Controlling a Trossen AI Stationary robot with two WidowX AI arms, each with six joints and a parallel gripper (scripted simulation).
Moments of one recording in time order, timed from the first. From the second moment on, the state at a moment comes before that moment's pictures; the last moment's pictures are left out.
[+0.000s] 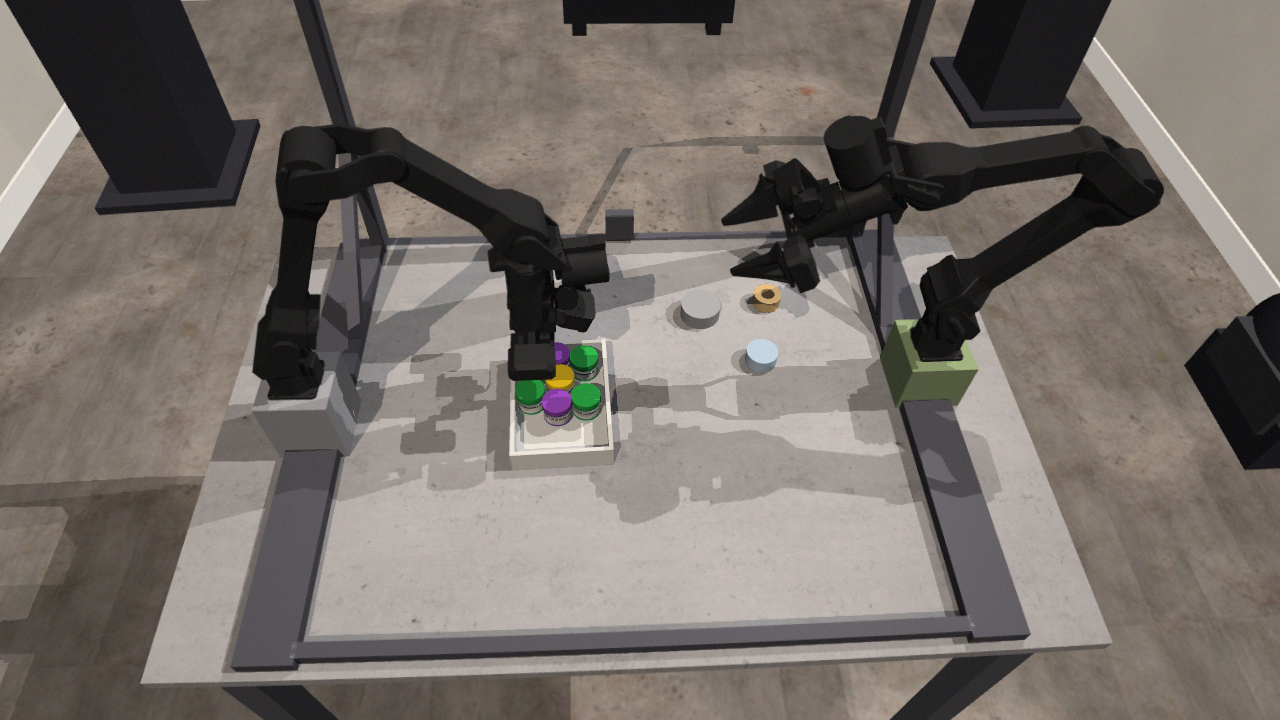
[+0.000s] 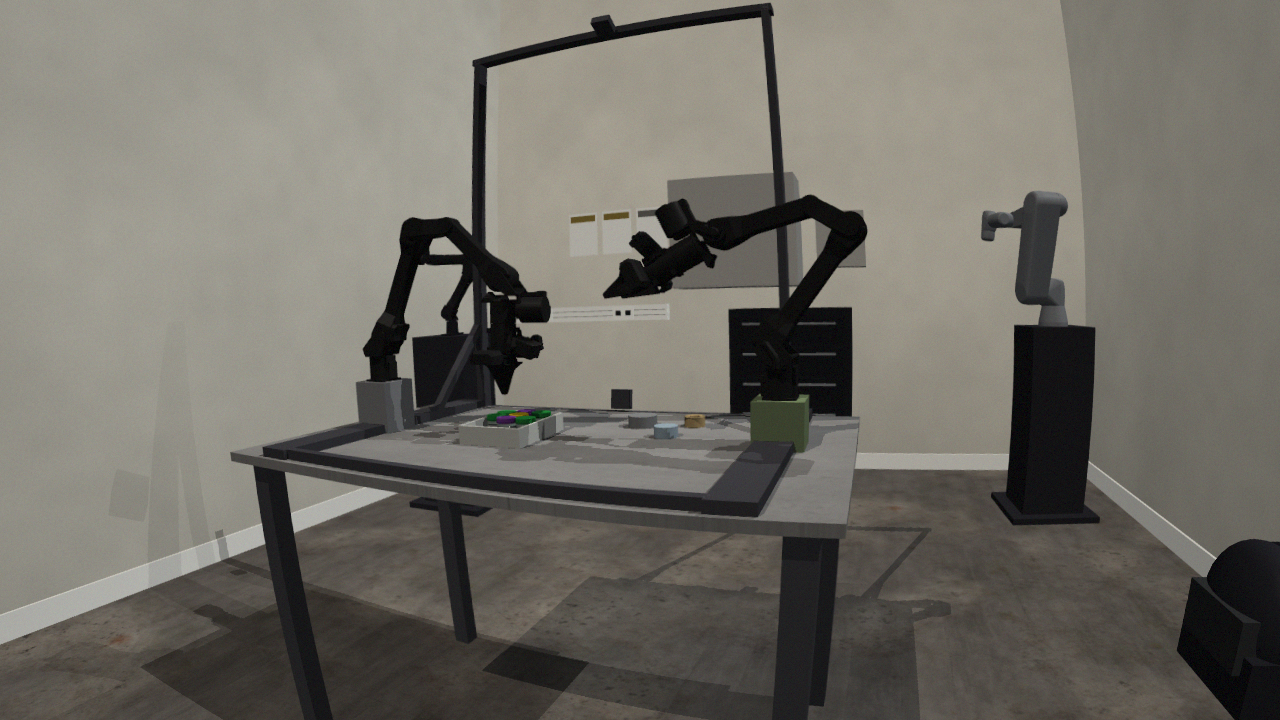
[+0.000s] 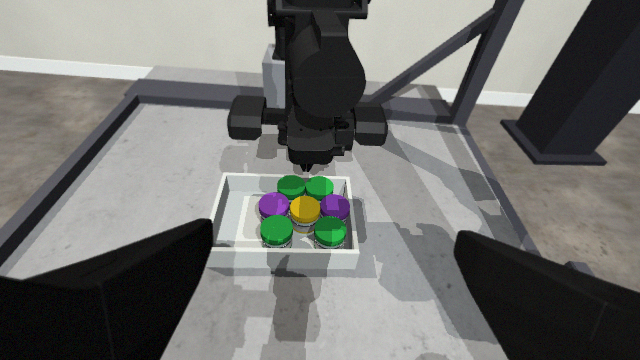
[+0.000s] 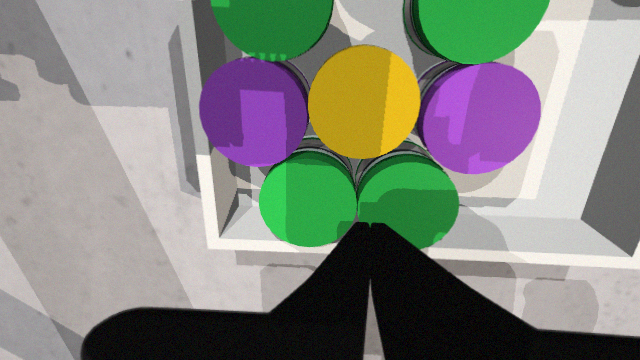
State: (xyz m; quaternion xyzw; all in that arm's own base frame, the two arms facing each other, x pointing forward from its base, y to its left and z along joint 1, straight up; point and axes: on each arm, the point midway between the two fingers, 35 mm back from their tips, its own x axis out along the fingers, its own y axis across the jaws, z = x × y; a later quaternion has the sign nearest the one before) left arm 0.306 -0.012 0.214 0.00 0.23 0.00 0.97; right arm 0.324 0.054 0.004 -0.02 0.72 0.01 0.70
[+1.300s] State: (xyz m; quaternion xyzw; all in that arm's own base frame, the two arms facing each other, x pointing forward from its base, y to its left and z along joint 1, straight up) left arm 0.344 -0.009 0.208 0.00 0.23 0.00 0.97; right arm 0.288 0.052 -0.041 -0.02 0.71 0.02 0.70
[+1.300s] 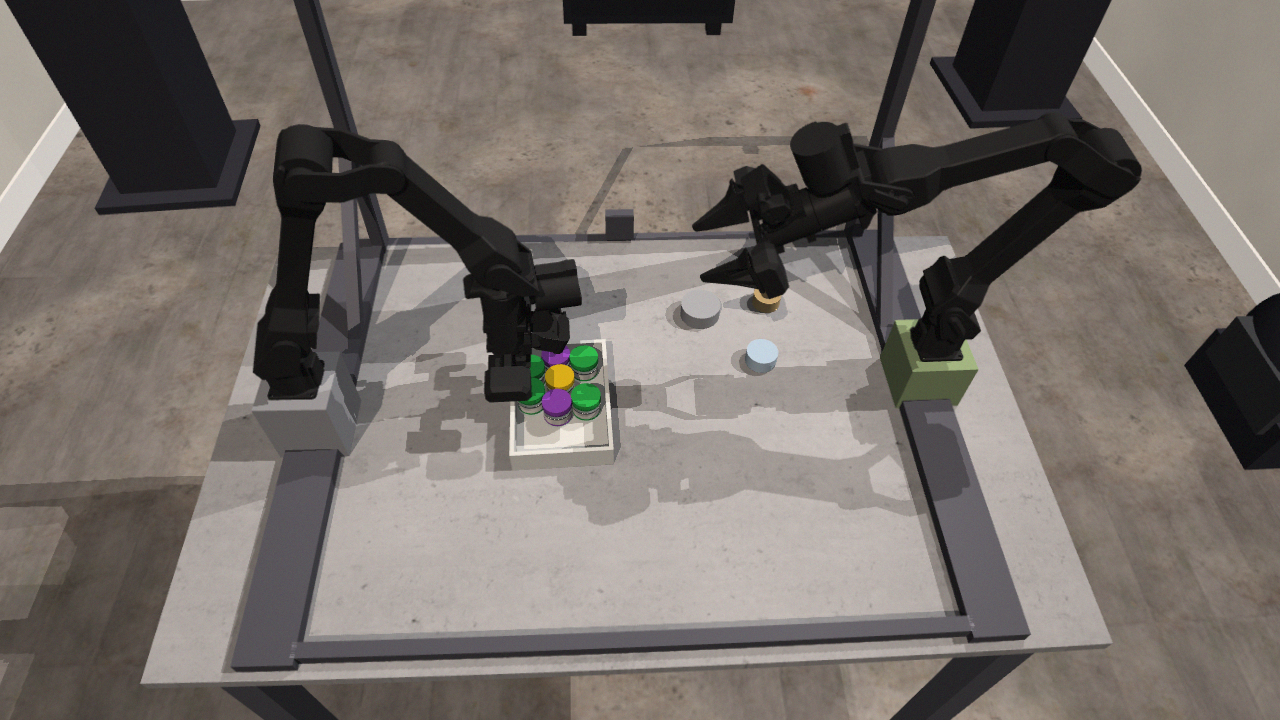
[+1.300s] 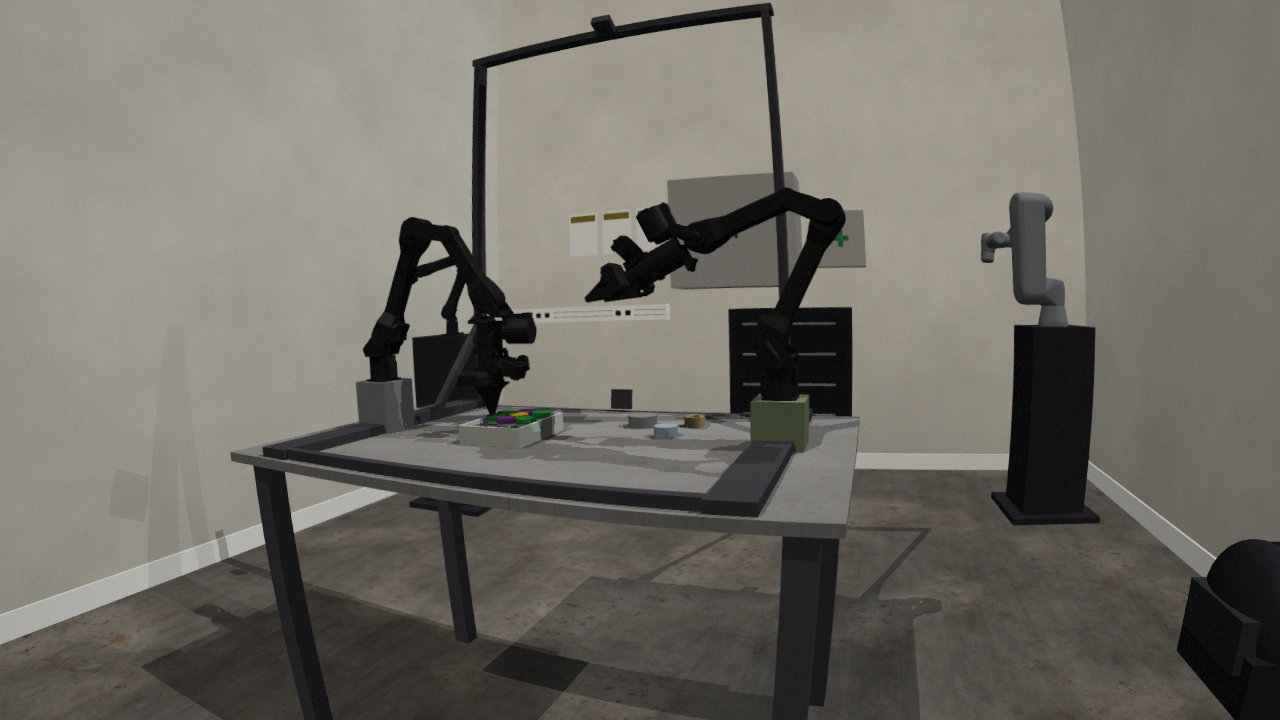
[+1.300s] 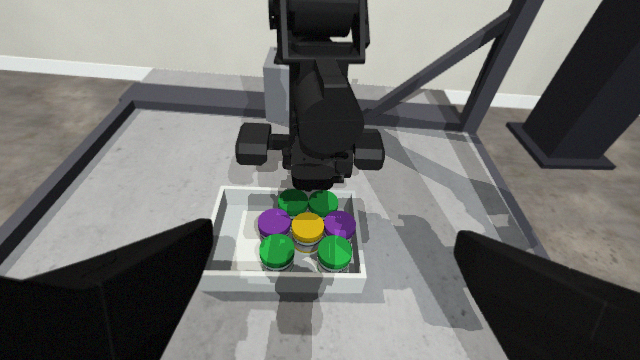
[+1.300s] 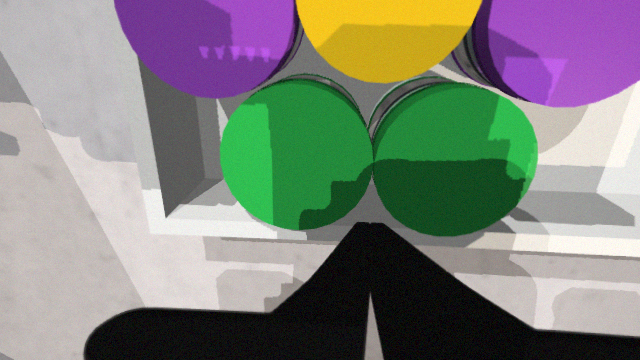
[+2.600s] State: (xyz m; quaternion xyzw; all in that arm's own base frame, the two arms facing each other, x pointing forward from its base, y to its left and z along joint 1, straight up) left arm 0.344 -0.009 0.208 0.00 0.23 0.00 0.97; right arm 0.287 0.050 -0.043 -0.02 0.71 0.01 0.70
